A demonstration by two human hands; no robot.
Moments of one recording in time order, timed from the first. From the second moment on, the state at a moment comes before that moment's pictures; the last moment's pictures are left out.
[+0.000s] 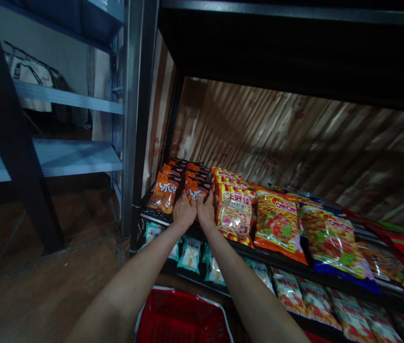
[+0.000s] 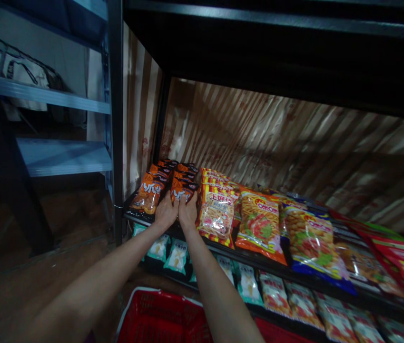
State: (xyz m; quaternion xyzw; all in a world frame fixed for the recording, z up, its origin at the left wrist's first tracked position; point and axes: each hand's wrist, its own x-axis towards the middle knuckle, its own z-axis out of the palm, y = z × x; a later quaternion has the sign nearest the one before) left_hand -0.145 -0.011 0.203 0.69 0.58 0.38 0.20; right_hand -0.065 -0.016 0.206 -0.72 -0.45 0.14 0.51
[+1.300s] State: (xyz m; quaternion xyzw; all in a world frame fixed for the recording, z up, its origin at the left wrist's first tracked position) left_hand -0.145 -0.015 0.198 0.69 0.57 0.40 0.17; right_hand -0.063 -0.008 0.190 -0.75 -0.44 0.07 0.50
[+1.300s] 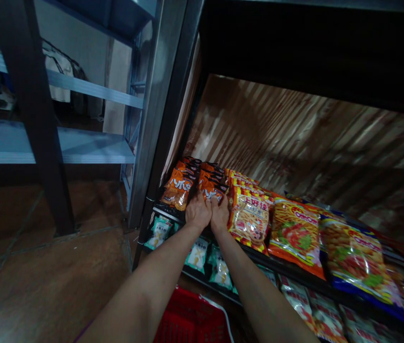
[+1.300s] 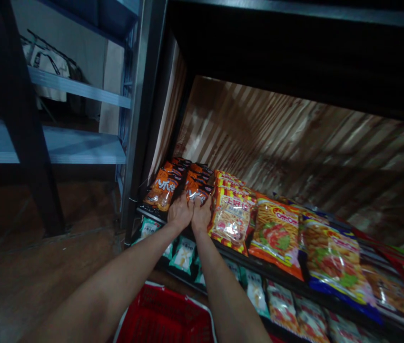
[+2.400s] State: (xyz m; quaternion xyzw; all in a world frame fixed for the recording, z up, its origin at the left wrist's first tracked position) left_hand -0.142 -0.020 0.194 0.70 0.57 0.41 0.09; right_hand -0.066 -0.020 0.201 -0.76 -0.46 0.12 0.44
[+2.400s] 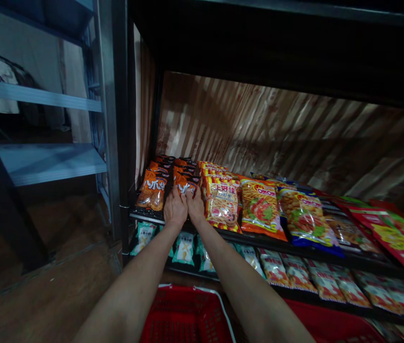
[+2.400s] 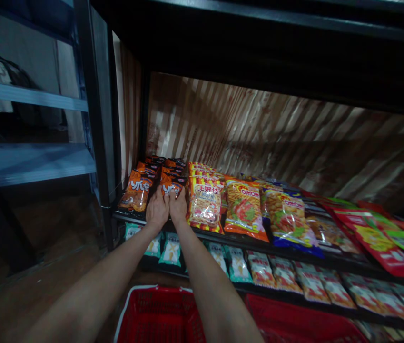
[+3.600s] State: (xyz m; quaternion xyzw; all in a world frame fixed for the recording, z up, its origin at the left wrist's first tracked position) left_hand -0.153 -0.028 0.188 0.76 0.54 0.36 0.01; right_hand -0.081 -0.046 0.206 -0.70 -0.52 0.10 0.47
